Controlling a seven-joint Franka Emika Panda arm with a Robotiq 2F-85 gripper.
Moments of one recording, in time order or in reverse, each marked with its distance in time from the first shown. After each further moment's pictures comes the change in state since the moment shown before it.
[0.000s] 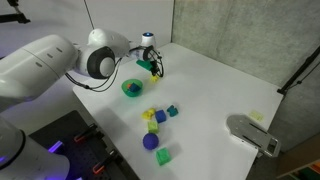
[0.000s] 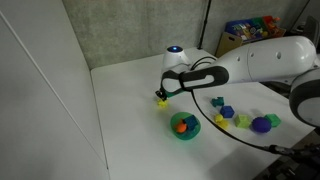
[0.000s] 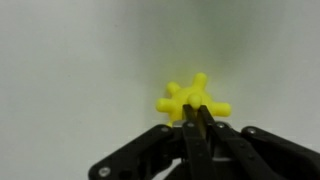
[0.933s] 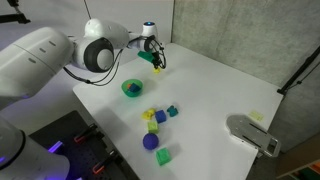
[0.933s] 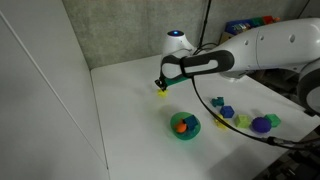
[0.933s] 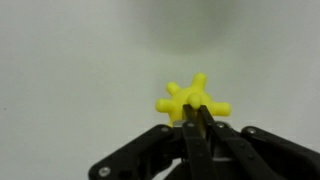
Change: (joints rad) arm -0.003 -0.092 -0.018 -0.010 0.000 -0.054 0.000
